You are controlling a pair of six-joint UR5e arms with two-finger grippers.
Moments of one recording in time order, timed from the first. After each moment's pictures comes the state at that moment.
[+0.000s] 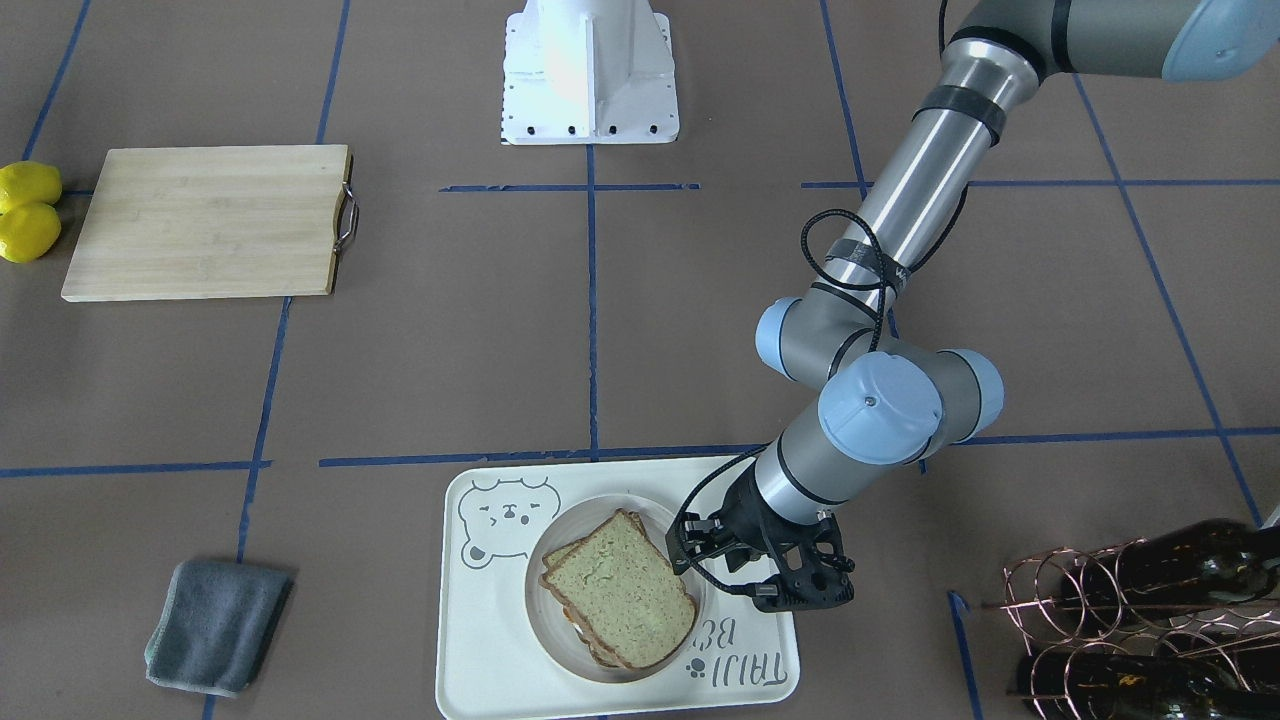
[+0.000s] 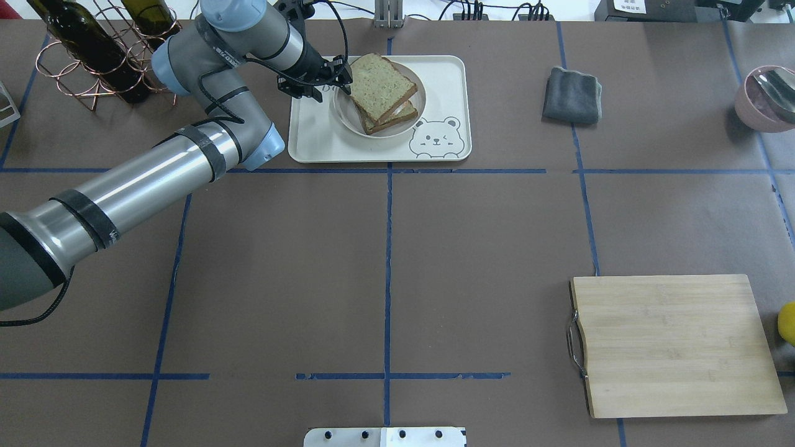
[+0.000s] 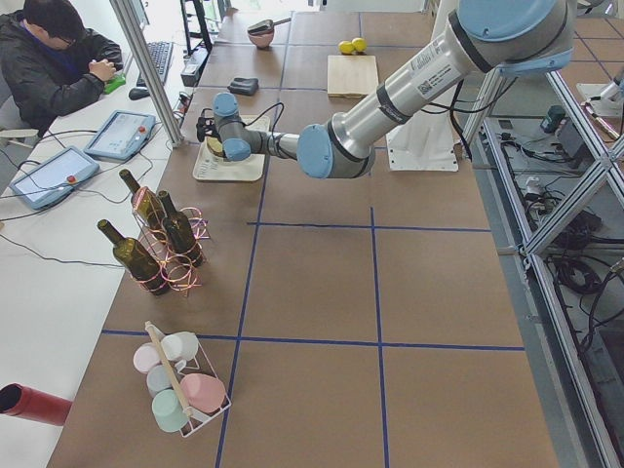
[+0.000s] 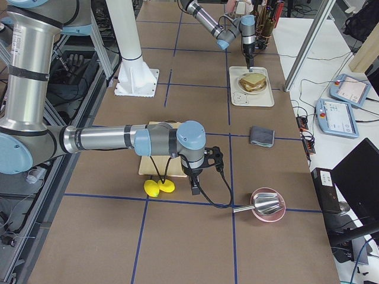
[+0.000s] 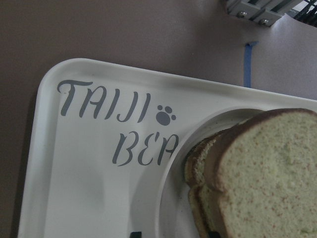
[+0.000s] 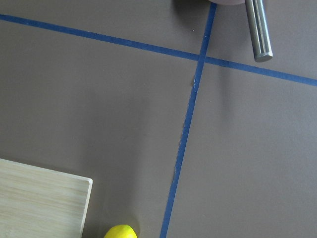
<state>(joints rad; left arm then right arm) -0.86 -2.63 -0.65 -2.53 -2.12 -1.24 1.56 -1.79 1.89 -1.61 2.35 -0.15</state>
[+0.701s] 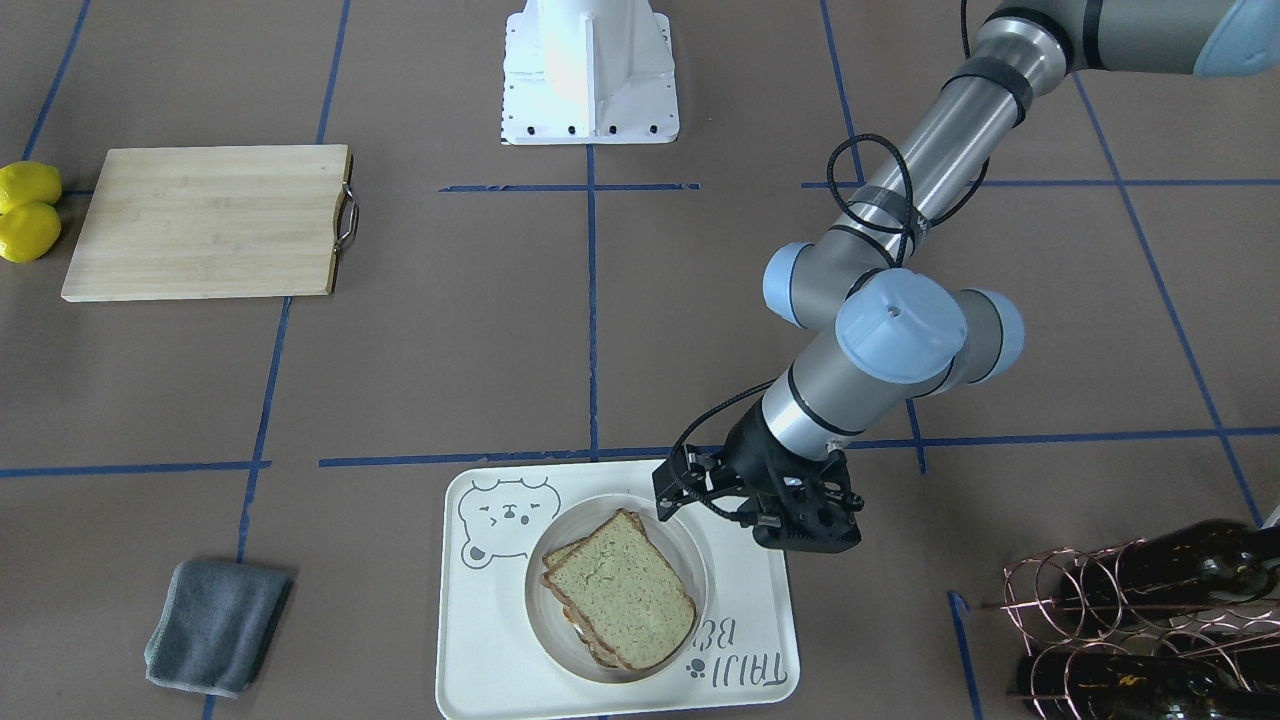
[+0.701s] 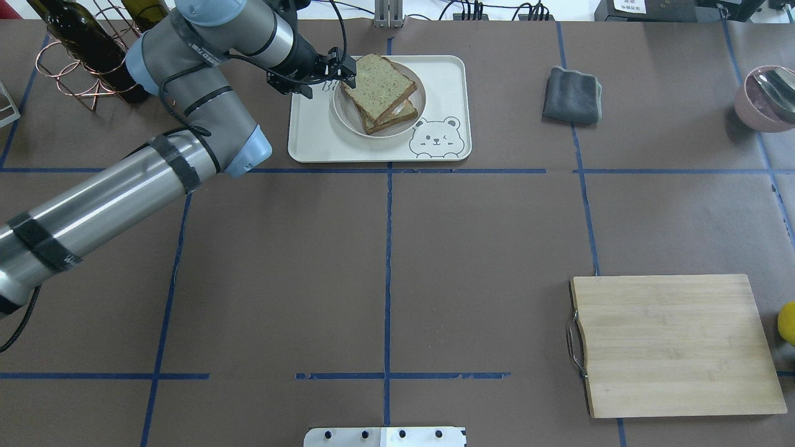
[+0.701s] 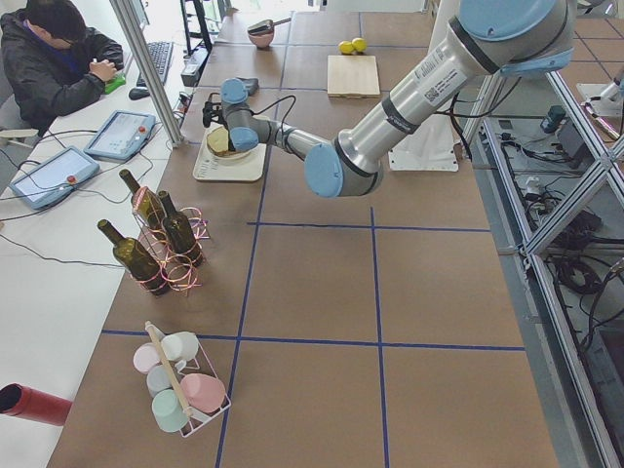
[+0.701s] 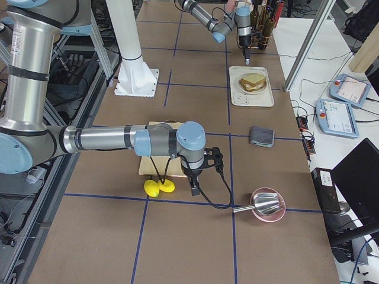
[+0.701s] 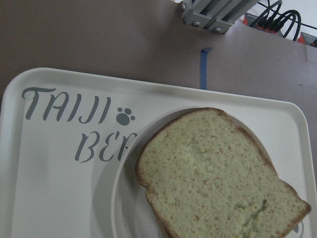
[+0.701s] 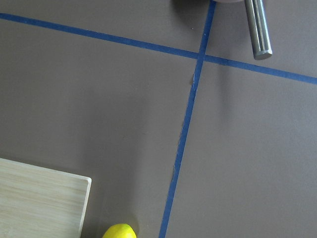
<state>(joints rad) -0.86 -2.43 -1.10 -2.33 -2.12 -1.18 1.56 -1.79 1.89 -1.61 2.35 -0.15</state>
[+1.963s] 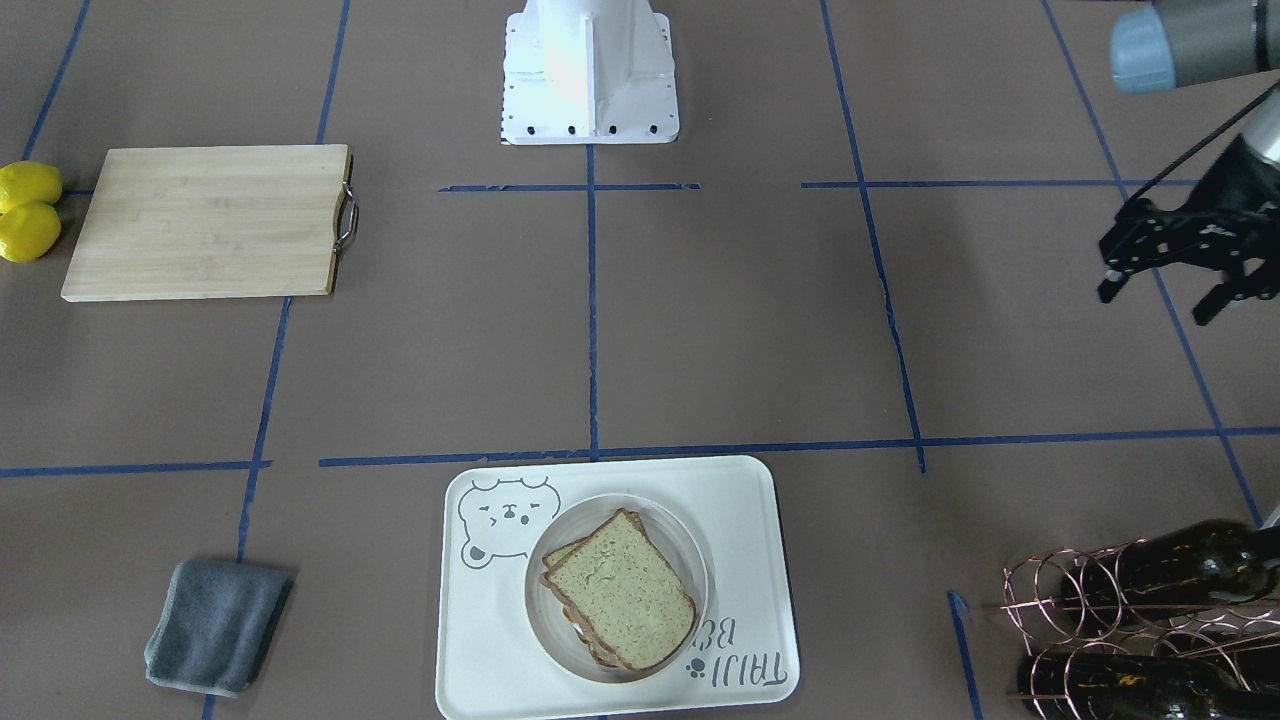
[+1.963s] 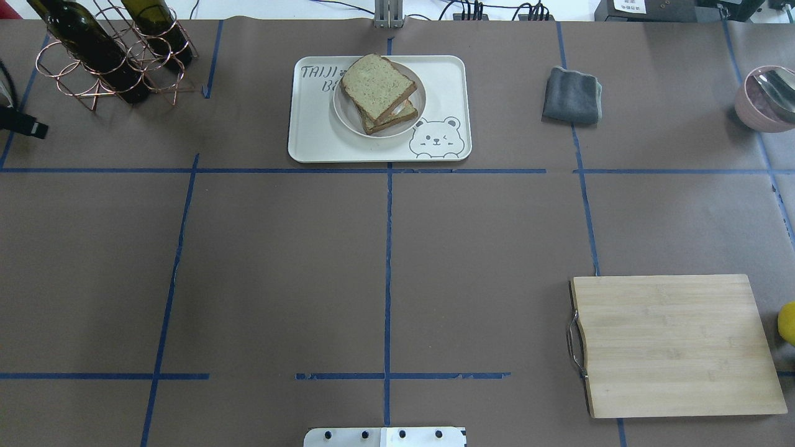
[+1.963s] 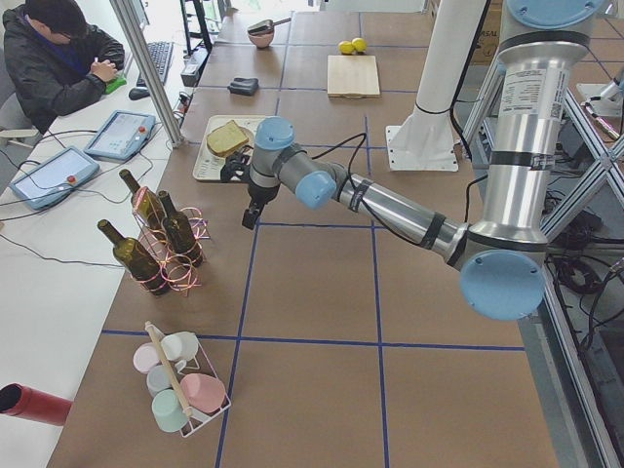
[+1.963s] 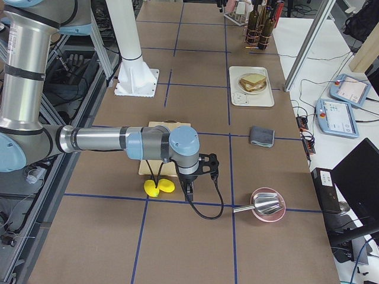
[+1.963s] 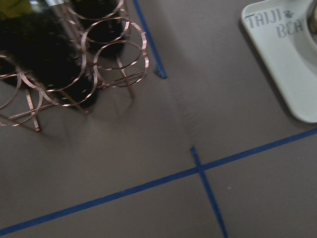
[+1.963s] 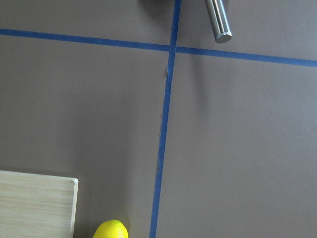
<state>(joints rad) -1.28 -1.61 -1.89 -1.85 -2.23 -0.32 1.61 -1.81 1.89 -1.61 2.34 -0.09</state>
